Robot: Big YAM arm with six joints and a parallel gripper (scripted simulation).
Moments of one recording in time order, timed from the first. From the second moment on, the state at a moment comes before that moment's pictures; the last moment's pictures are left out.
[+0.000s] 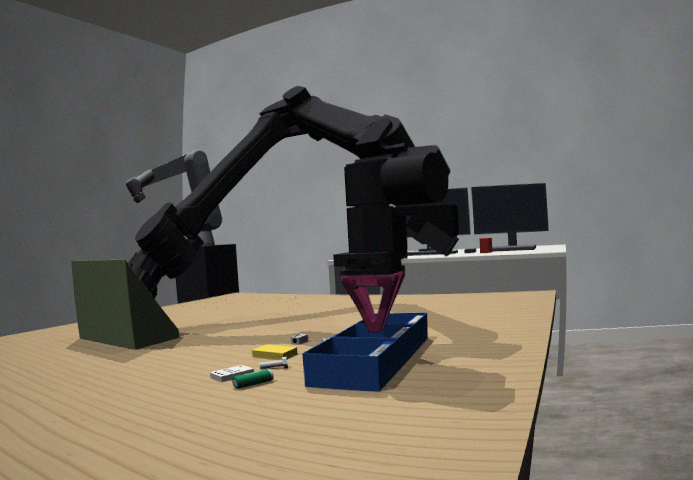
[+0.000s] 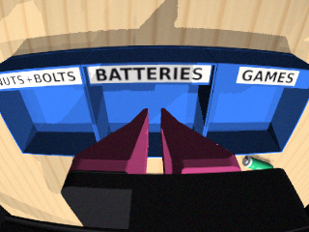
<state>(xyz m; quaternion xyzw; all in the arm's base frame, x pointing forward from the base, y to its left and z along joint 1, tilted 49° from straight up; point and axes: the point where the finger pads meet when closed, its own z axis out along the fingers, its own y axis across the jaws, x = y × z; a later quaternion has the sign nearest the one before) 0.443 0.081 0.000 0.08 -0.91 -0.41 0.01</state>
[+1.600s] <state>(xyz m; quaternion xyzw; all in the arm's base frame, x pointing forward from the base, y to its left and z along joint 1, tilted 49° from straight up) 0.436 0.108 0.075 0.09 -0.91 -0.41 0.01</state>
